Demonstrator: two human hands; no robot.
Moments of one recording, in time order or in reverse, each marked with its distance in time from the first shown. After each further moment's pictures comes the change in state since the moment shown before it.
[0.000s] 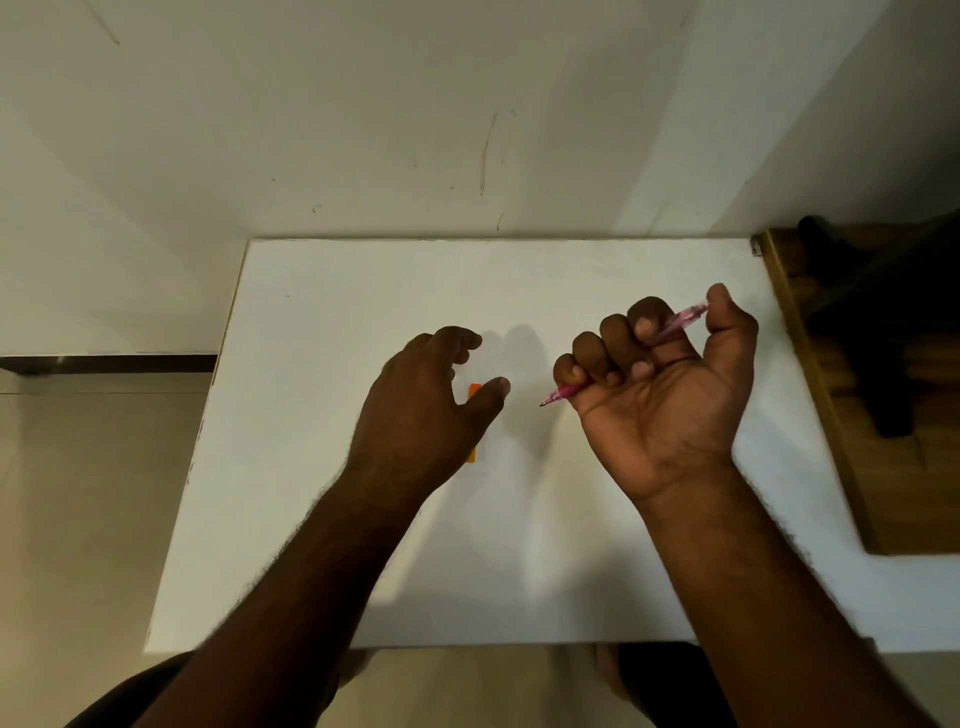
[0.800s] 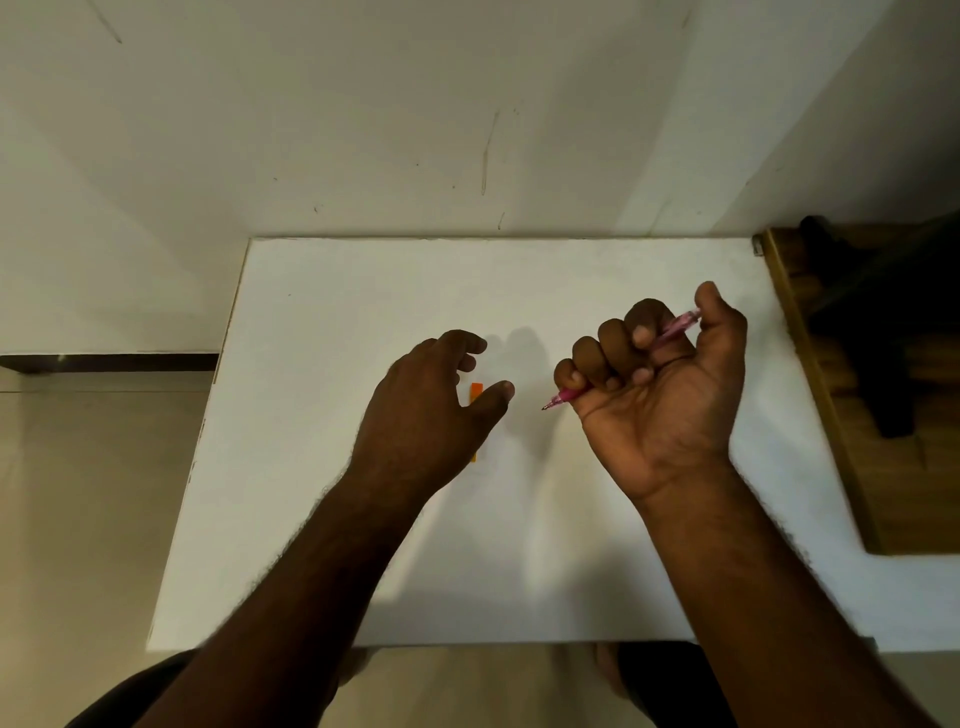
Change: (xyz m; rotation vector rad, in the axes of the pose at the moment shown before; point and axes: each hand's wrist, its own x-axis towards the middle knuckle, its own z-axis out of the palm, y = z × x) left_hand 0.001 -0.001 0.002 -0.006 -0.030 -0.013; right_hand 0.002 0.001 -0.001 -0.069 0.034 0.000
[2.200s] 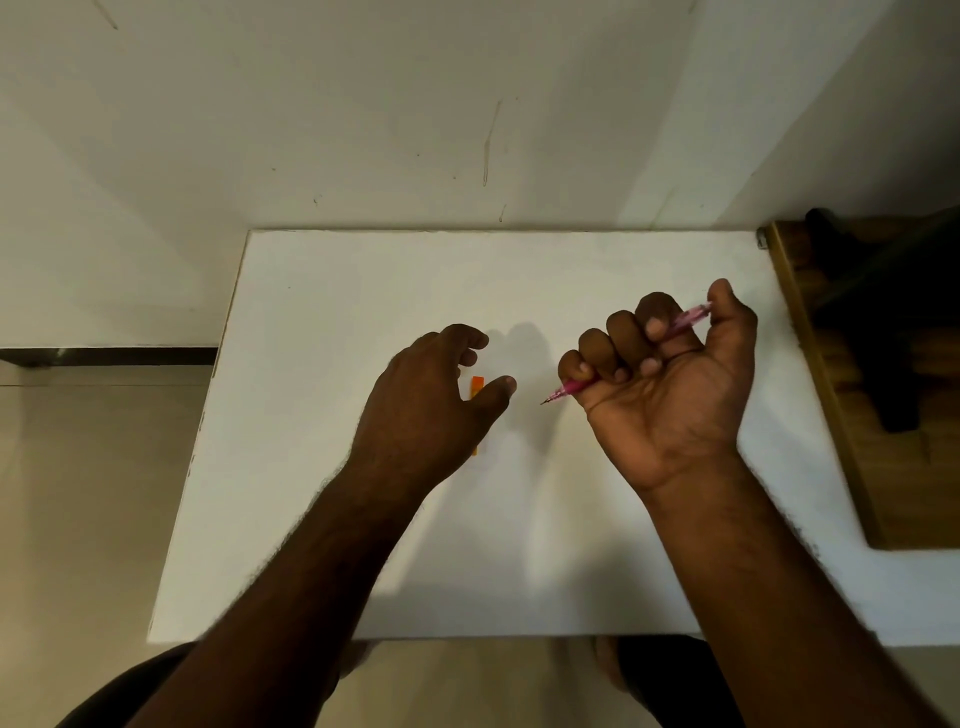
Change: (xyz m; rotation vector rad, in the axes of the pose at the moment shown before) left_hand 0.001 -0.001 0.000 0.013 -0.009 0.001; right_hand 0.000 -0.001 -0.002 0.073 0.015 0.014
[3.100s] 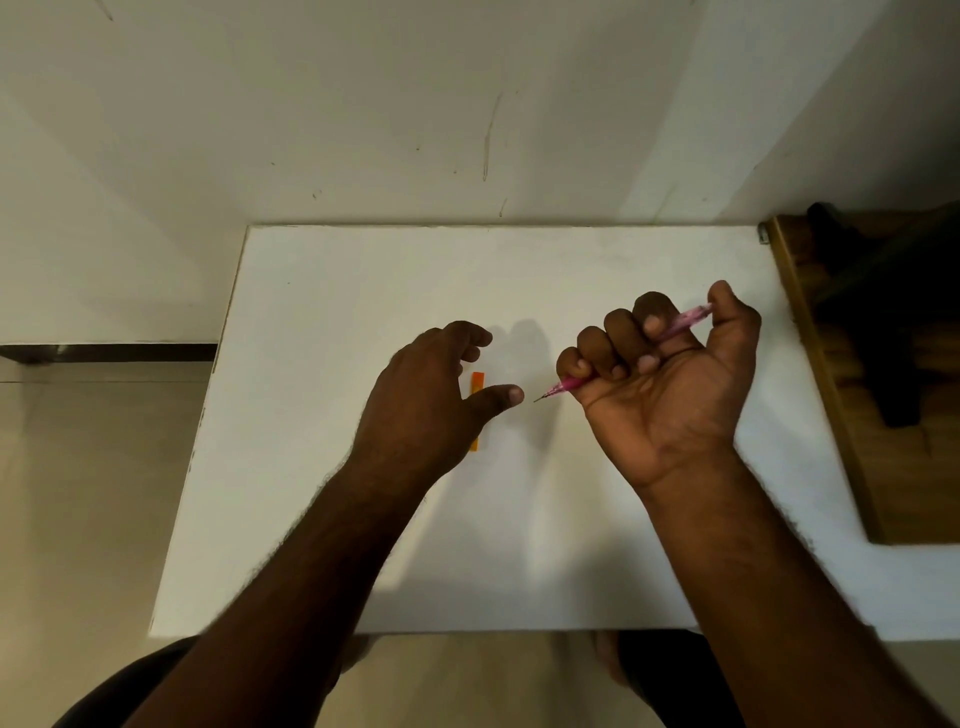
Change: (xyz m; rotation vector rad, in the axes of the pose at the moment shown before) left_hand 0.002 -0.004 0.002 -0.007 -0.046 0.011; right_hand 0.000 0.001 -0.002 0.019 0.003 0.004
